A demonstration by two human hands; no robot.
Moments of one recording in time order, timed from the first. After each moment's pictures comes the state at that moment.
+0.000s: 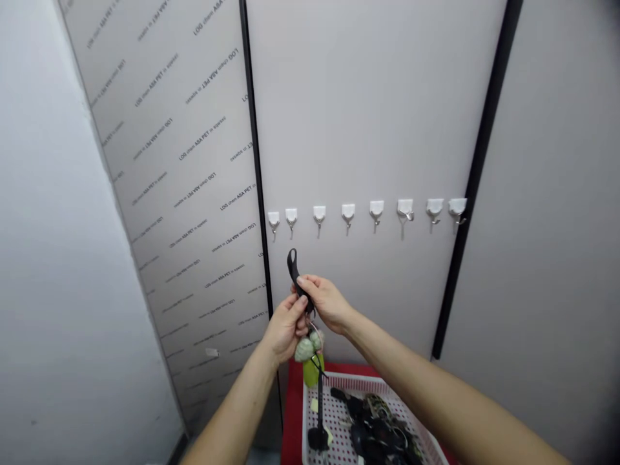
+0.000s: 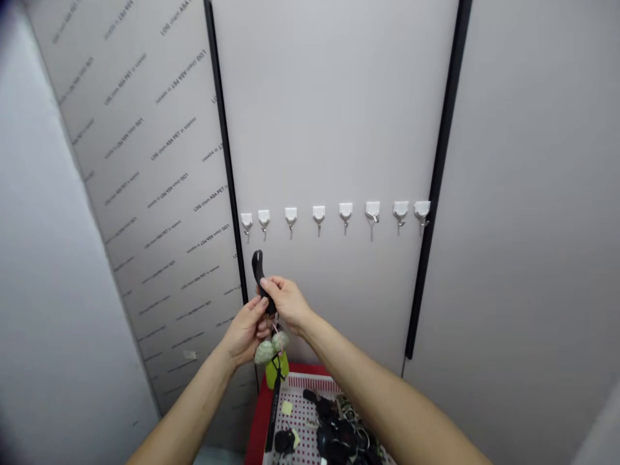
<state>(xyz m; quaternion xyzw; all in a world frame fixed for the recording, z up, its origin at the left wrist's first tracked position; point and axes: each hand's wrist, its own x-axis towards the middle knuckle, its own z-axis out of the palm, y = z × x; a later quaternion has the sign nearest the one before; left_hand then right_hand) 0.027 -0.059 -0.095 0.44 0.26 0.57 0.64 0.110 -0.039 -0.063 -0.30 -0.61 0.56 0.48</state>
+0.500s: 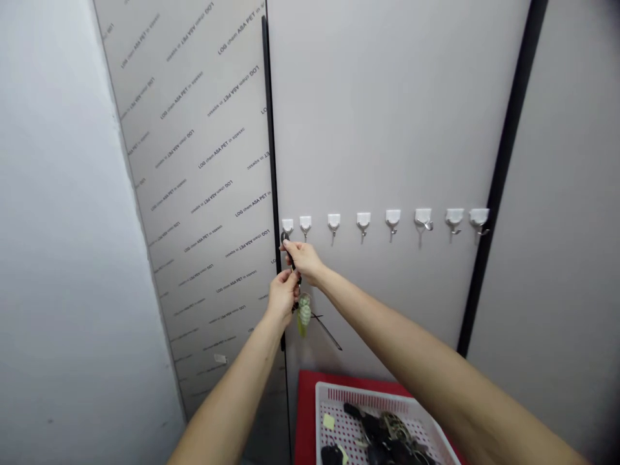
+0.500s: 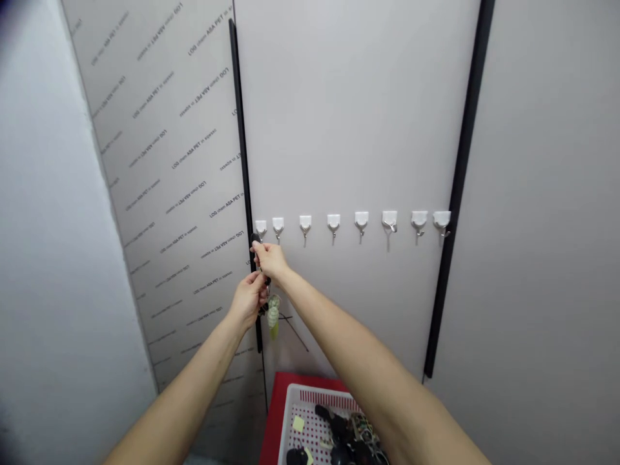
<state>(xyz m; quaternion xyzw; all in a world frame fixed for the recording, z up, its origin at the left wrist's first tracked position) 0.001 -0.016 -0.058 0.43 0.33 0.68 0.49 0.051 0.006 0.002 -0.36 -0.61 0.46 0.54</state>
